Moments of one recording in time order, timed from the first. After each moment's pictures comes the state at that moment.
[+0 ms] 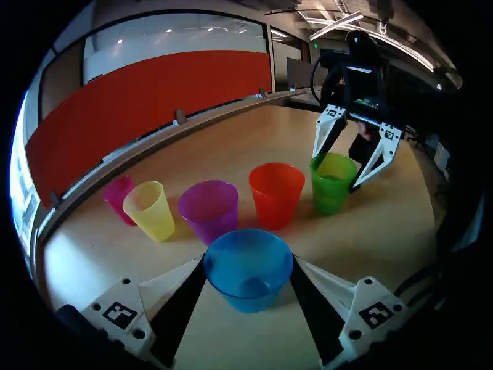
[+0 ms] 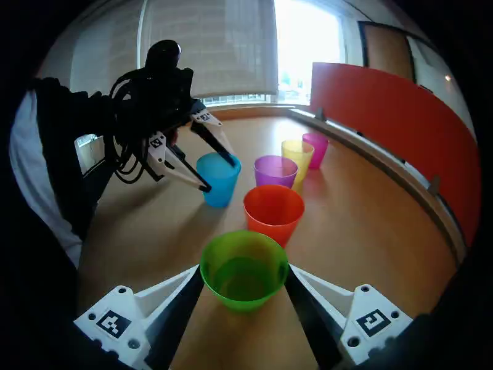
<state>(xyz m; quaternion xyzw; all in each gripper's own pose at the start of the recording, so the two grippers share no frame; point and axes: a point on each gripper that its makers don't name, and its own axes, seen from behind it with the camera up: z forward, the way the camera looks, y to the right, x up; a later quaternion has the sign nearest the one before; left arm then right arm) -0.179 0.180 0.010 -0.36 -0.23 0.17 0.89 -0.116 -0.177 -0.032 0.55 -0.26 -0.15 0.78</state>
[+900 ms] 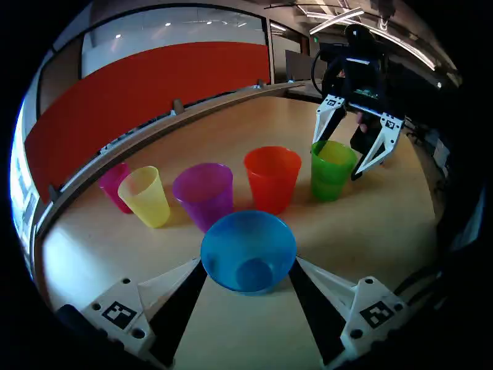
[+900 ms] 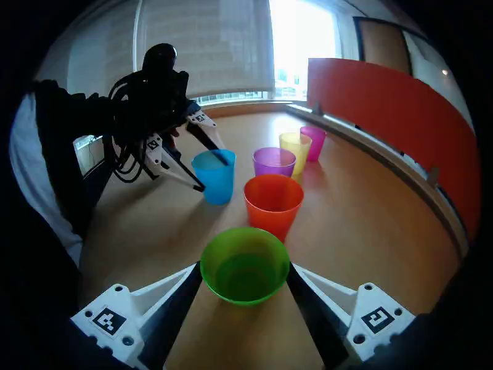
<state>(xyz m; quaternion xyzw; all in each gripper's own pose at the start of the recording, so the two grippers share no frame) -0.198 0.174 0.002 -0.36 -0.25 0.18 0.88 -0.123 -0.170 -0.039 0.54 -0.27 -0.14 0.78</state>
